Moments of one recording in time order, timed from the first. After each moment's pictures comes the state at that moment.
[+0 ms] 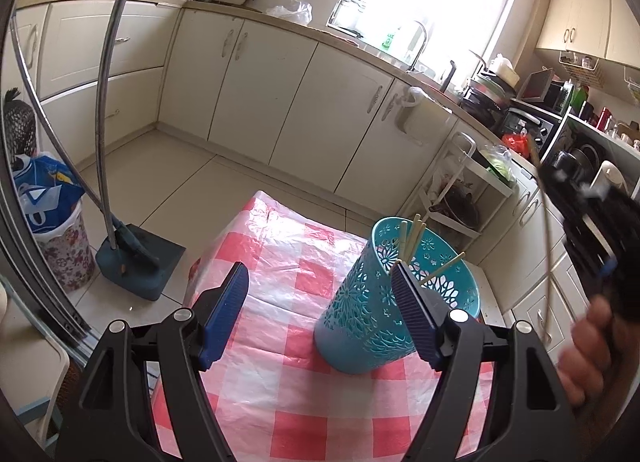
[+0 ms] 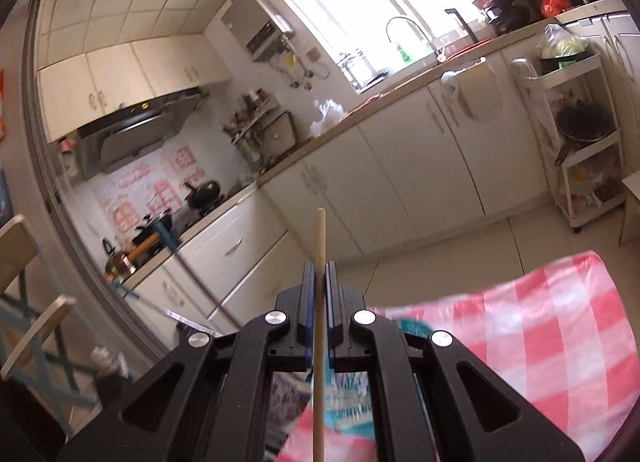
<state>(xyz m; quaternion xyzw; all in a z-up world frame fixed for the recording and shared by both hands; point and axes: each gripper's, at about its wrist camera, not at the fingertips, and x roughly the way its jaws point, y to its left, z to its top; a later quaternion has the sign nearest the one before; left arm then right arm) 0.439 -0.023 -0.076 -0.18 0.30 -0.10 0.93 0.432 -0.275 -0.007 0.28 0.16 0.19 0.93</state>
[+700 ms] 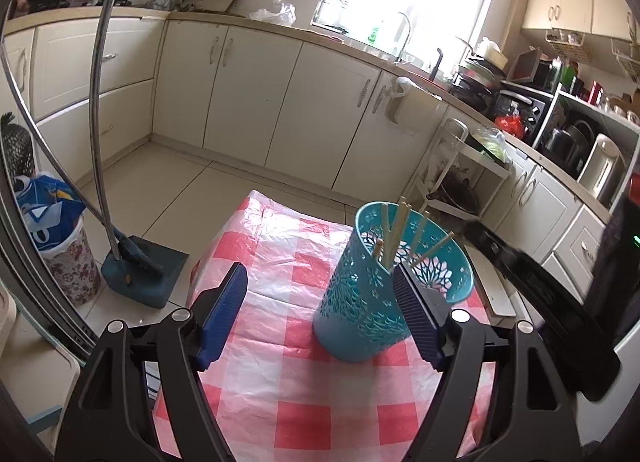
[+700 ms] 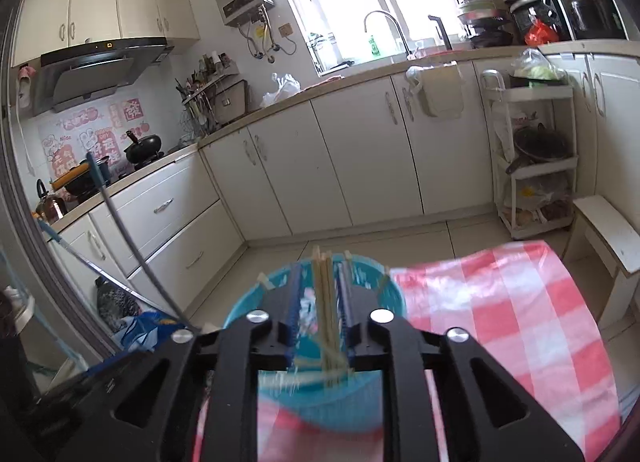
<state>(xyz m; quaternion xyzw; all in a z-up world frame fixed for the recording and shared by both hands) 0.423 -0.038 -0.073 -0.13 0.29 -0.11 0.94 0.387 -0.244 -0.065 0.18 0.22 0.10 0.95</state>
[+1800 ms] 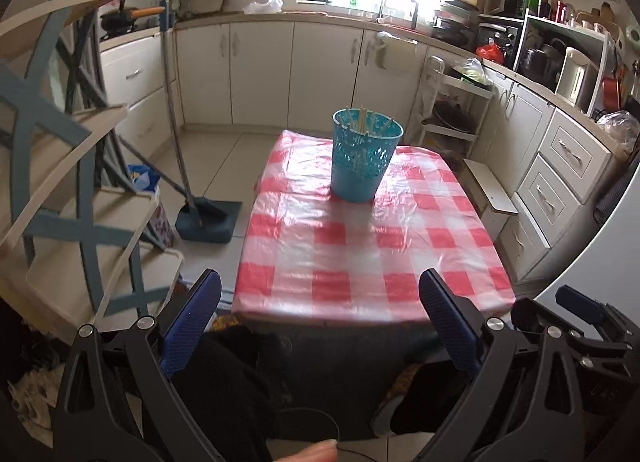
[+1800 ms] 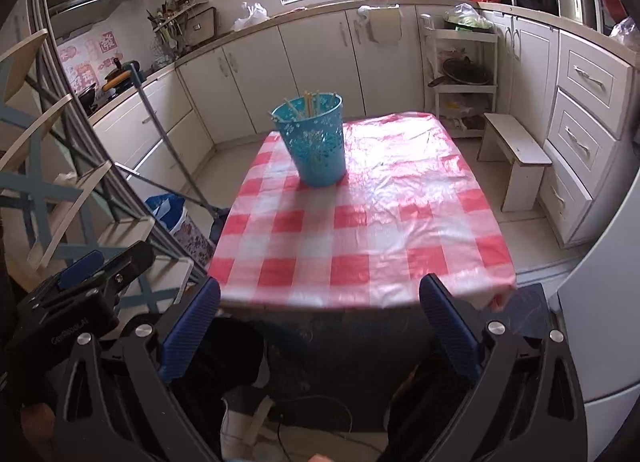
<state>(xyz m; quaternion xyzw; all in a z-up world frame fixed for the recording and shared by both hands) 0.133 -0.010 0.002 -0.02 0.37 -0.08 0.93 0.092 -0.210 -0.020 0.14 0.38 0.02 0.91</state>
